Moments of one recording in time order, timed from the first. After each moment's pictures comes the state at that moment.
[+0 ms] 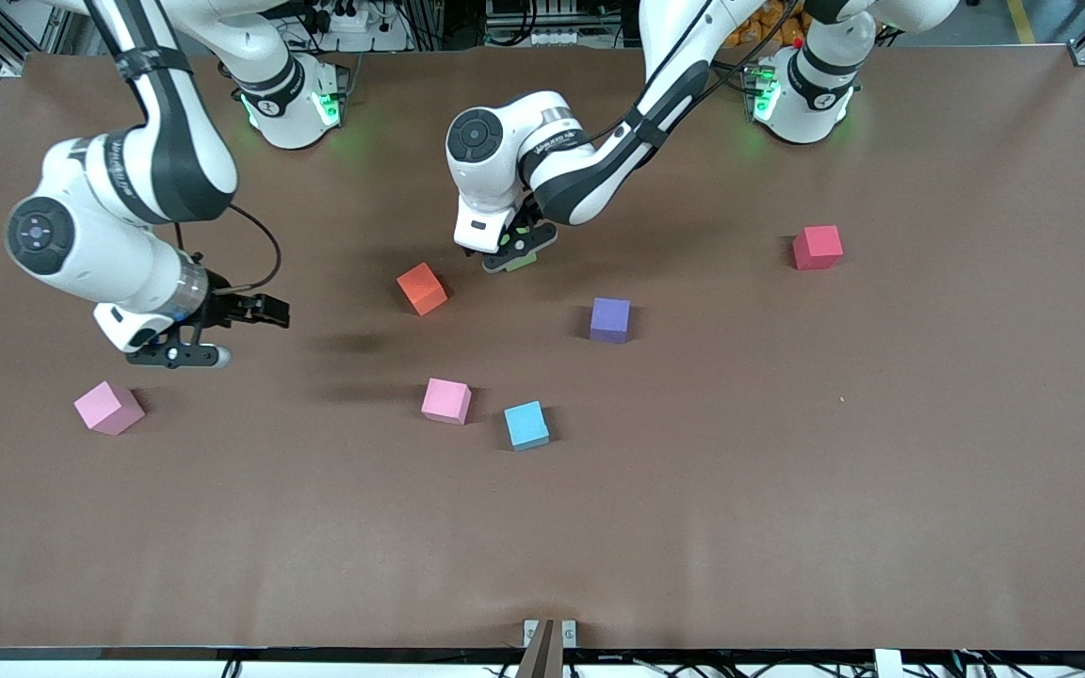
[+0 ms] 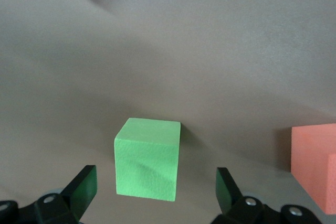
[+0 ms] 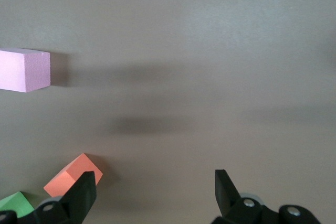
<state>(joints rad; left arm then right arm) -0.78 0.70 -0.32 -1.53 0.11 2.11 -1.58 0.22 0.14 -0.06 -2.01 0.13 2.04 0.13</state>
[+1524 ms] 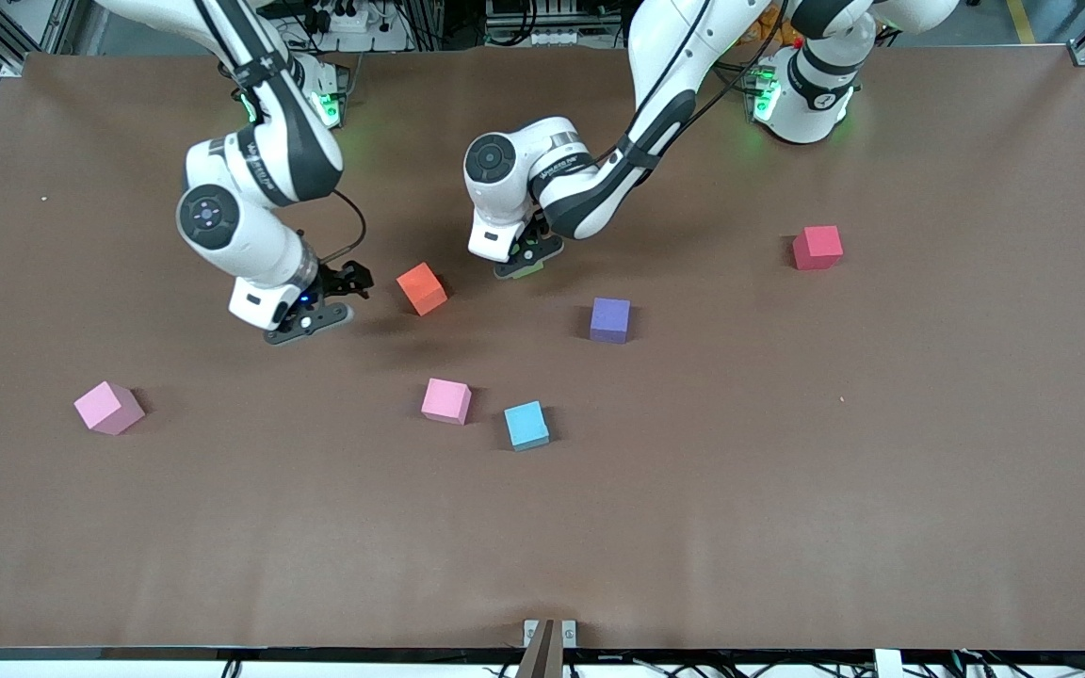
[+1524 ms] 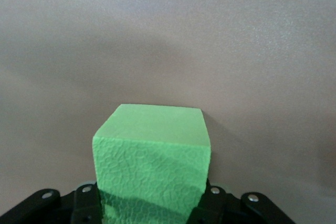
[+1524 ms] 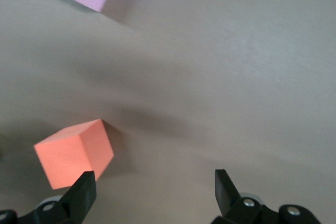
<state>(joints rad) -0.79 0.75 -0.31 -1.65 0.16 2.26 -1.56 0.42 0.14 -0.05 -2.25 0.13 2.31 -0.09</state>
